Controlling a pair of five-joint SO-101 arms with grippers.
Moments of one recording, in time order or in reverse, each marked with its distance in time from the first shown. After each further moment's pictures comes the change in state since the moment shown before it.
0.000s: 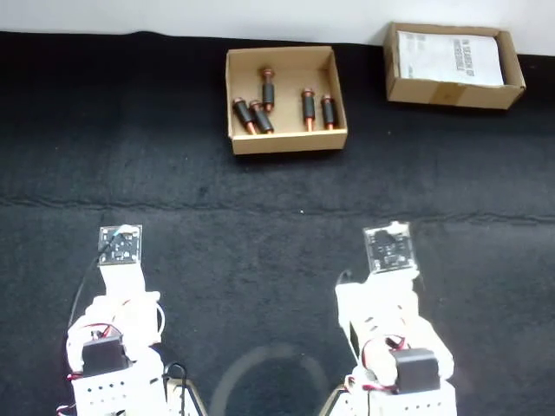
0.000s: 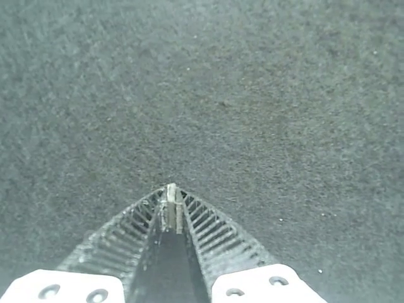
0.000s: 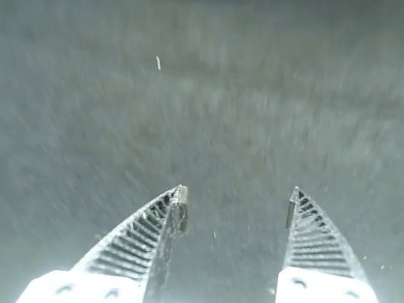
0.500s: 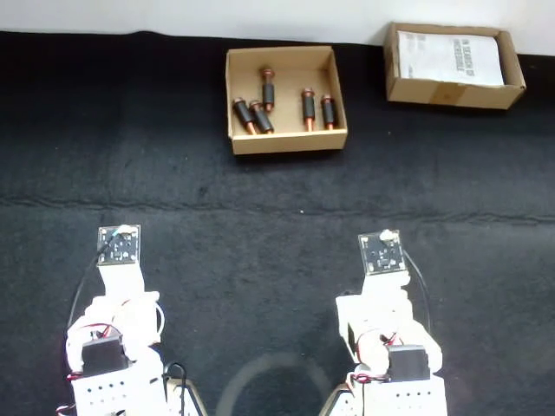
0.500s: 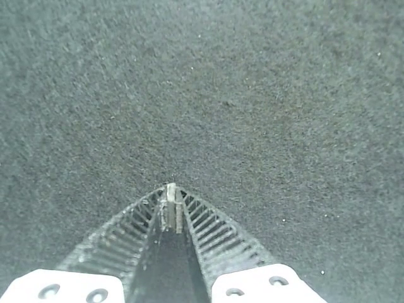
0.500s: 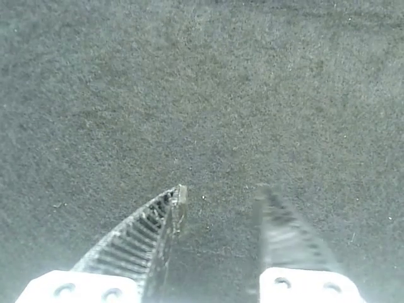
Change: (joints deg) left arm -0.2 0.0 0.0 0.0 0.0; right arm 2.7 -0.3 9.8 -1.8 0.8
